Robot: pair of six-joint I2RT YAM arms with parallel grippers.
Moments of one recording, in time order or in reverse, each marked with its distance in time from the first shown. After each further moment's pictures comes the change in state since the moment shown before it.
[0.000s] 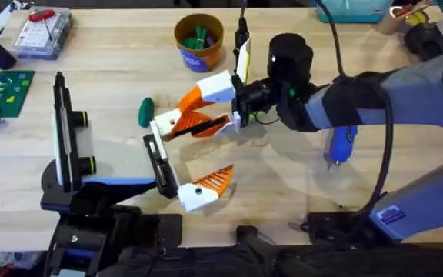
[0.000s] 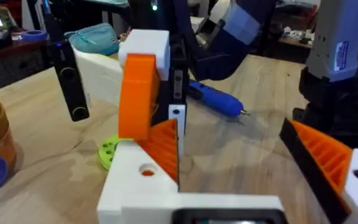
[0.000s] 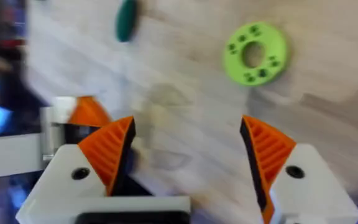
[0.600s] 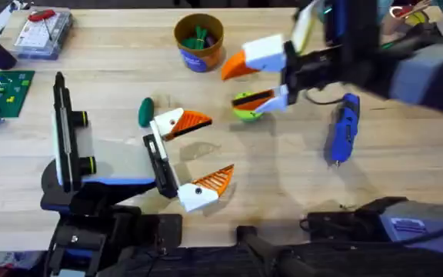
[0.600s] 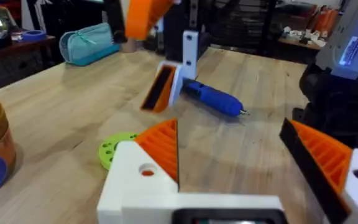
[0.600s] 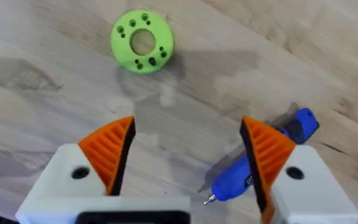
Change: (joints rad) left arm 0.000 0.000 0.000 0.000 0.000 0.000; right arm -0.251 -0.357 0.153 -1.074 0.083 -0.590
